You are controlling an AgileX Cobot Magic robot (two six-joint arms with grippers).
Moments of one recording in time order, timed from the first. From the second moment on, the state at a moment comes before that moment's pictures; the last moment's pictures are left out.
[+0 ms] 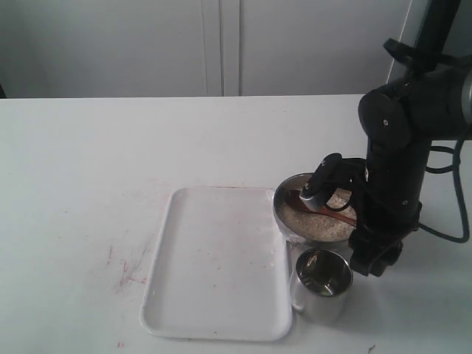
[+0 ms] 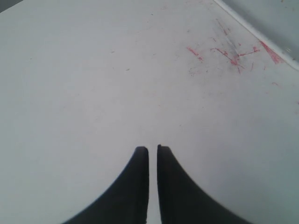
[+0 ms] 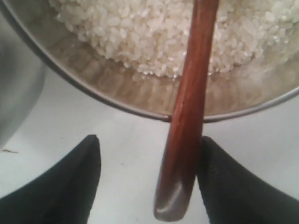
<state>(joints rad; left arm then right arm) -0.10 0.00 -0.02 0.00 0.39 0.24 0.25 1.77 -1.09 -0.17 1.01 -0.45</state>
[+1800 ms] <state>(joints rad) -0.10 0.00 -0.02 0.00 0.39 0.24 0.39 1.39 -1.16 -0.34 1.22 -0.16</state>
